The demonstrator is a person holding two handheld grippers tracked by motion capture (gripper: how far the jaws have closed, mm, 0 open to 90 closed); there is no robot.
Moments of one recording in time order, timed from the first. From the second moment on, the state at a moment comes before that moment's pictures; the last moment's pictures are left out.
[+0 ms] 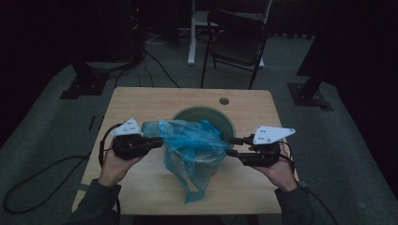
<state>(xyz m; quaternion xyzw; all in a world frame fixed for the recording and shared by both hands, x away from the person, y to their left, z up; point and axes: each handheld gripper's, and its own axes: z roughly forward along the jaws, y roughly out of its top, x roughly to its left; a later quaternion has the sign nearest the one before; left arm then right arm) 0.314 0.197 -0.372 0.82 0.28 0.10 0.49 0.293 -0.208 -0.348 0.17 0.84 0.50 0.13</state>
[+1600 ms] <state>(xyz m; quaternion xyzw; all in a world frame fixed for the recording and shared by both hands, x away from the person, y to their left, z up) 0.304 0.189 -0.386 0.80 0.33 0.15 0.48 0.301 -0.191 -0.365 0.20 0.86 0.45 0.16</state>
